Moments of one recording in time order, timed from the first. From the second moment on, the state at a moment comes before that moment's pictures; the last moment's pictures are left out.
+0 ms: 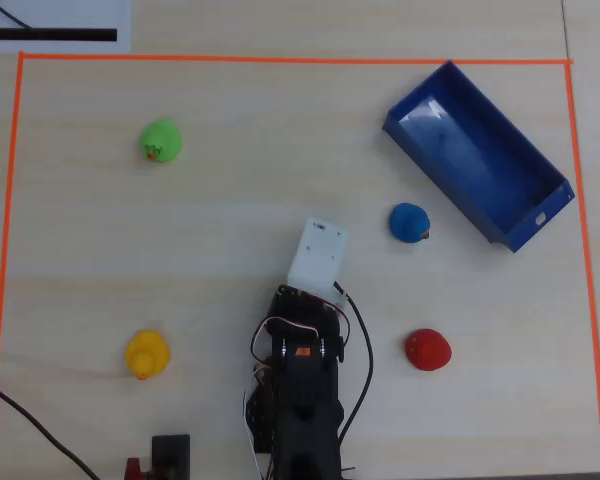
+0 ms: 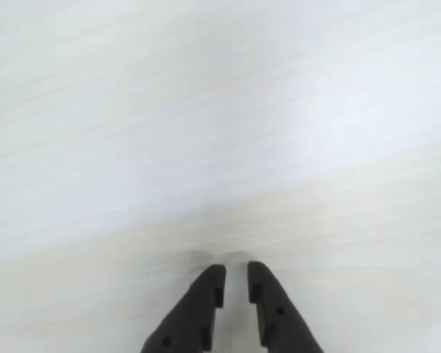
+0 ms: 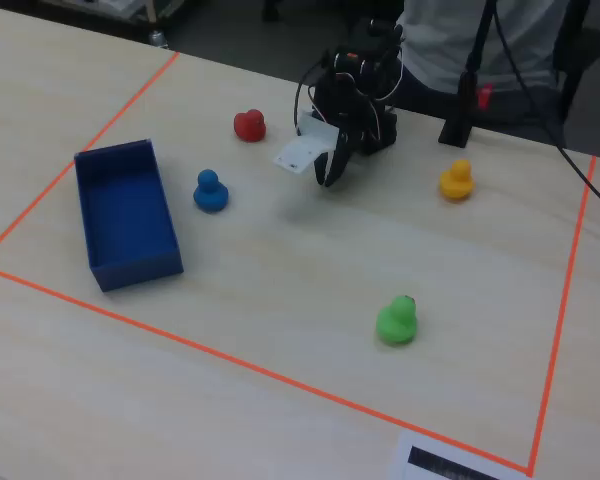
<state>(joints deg) 5.0 190.3 178.5 73.6 -68.7</state>
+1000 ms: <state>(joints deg) 4.4 181.2 174.6 67.0 -69.4</state>
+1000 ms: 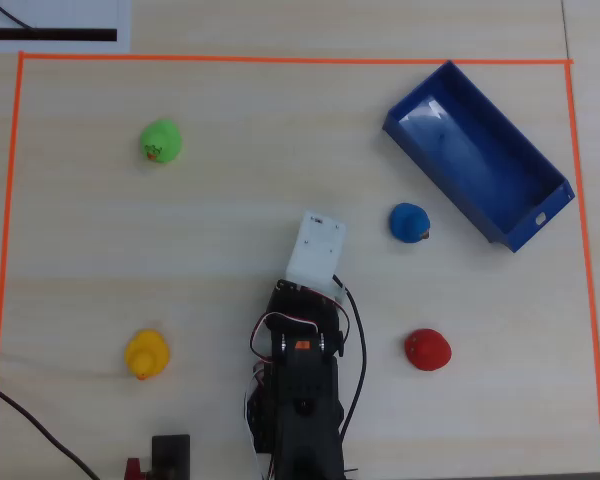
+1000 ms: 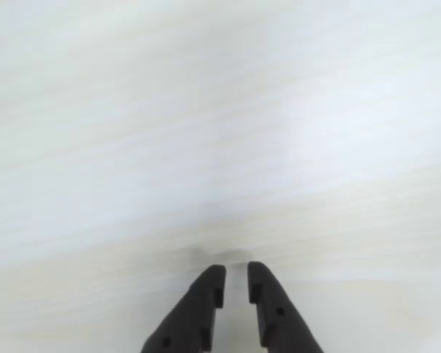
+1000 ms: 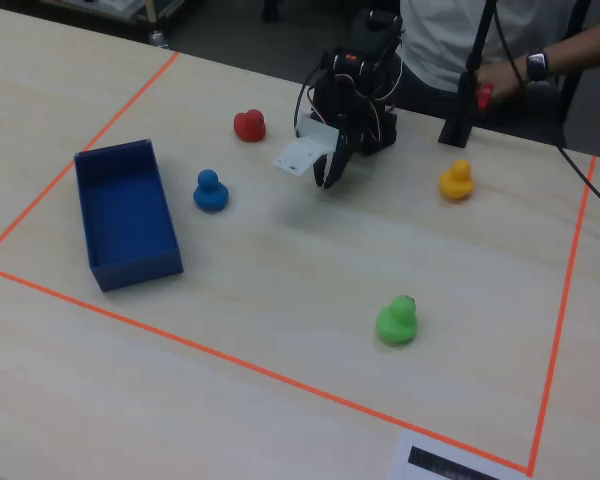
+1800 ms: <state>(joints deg) -16.2 156.7 125.9 80.7 -75.0</state>
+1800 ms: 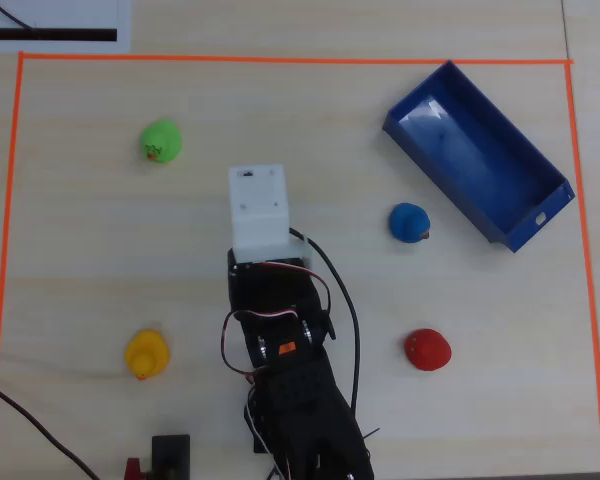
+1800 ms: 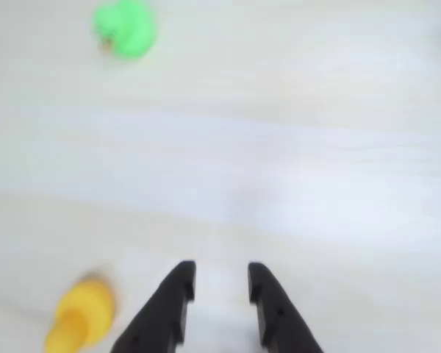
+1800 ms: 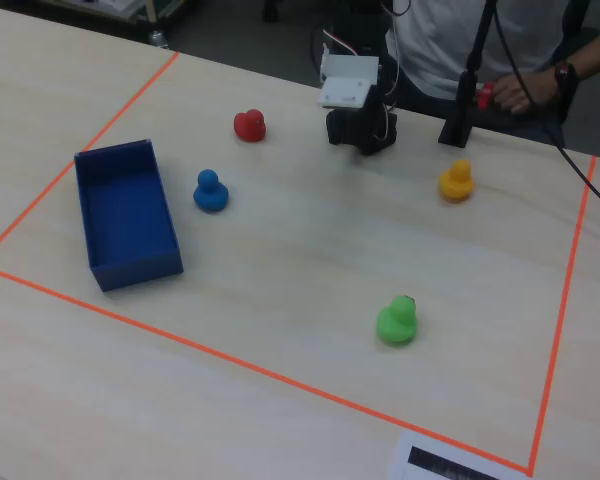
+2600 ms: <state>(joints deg) -44.9 130.7 103.4 94.1 -65.1</state>
